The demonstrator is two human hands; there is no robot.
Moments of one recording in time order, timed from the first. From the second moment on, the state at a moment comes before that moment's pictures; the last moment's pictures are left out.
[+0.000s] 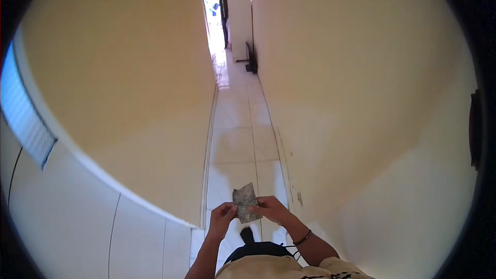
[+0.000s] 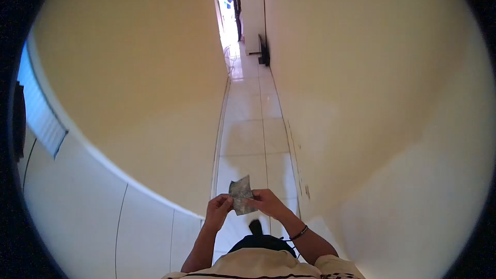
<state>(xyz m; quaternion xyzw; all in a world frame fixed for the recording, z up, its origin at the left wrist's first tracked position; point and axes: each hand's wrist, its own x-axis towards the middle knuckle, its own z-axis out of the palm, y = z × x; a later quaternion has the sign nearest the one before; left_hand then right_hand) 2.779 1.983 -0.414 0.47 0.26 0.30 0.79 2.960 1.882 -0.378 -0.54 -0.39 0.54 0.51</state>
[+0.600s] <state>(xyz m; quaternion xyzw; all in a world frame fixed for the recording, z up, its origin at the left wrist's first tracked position) 3.039 2.281 -0.413 0.61 0.25 0.18 0.73 3.196 2.141 -0.410 -0.61 -0.37 0.39 0.58</state>
